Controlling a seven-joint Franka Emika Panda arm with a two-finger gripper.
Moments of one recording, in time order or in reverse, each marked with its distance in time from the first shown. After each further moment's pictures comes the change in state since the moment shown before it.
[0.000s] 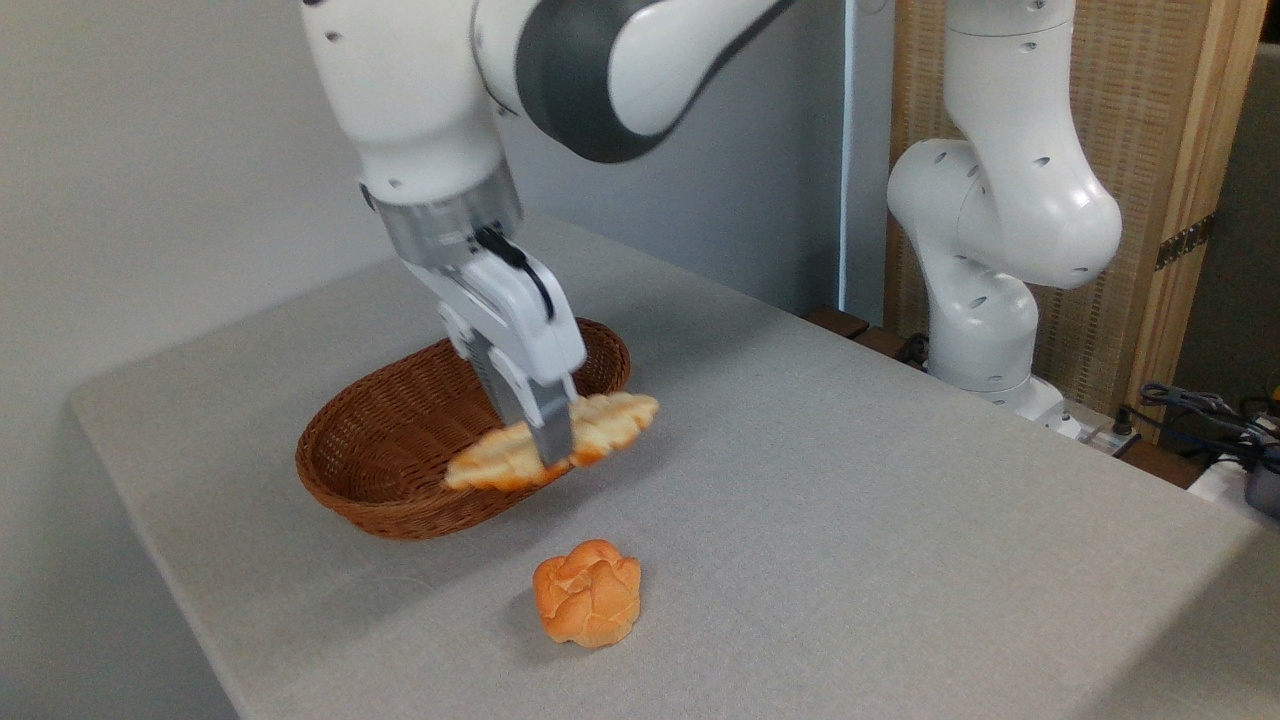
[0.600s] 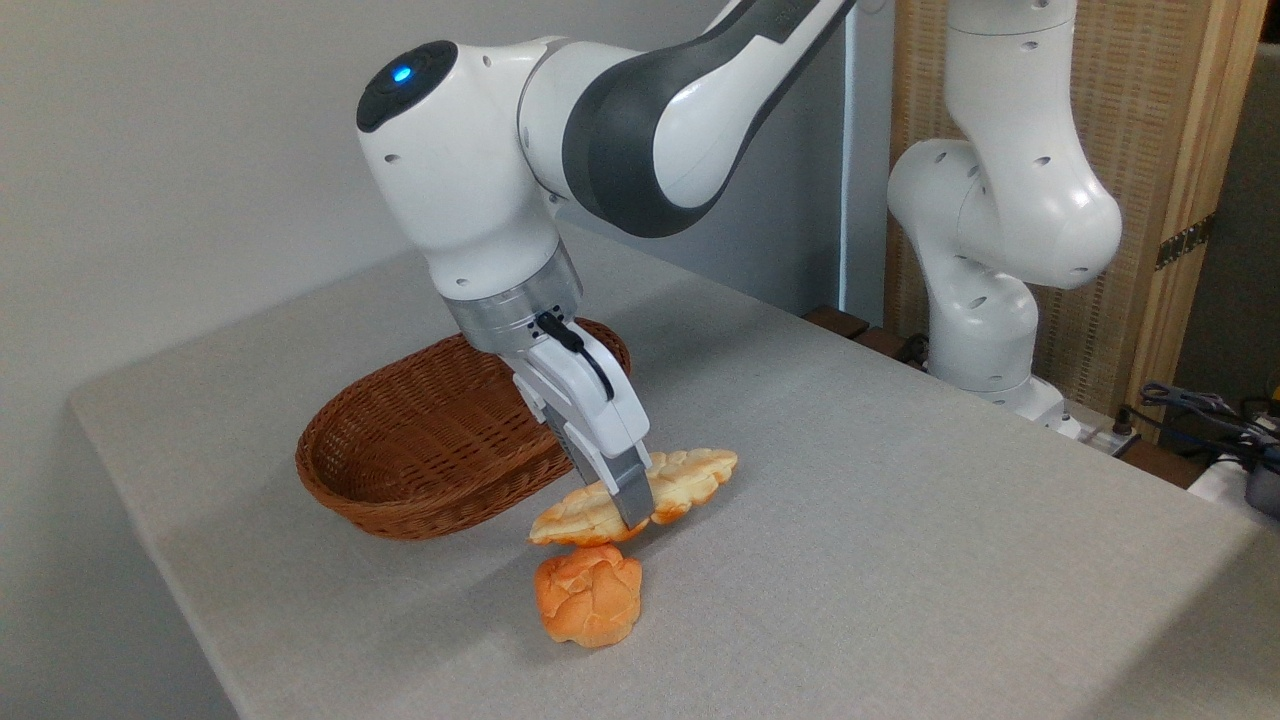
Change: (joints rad) arm 0.000 -0.006 0.025 -0.132 0.090 0.042 0.050
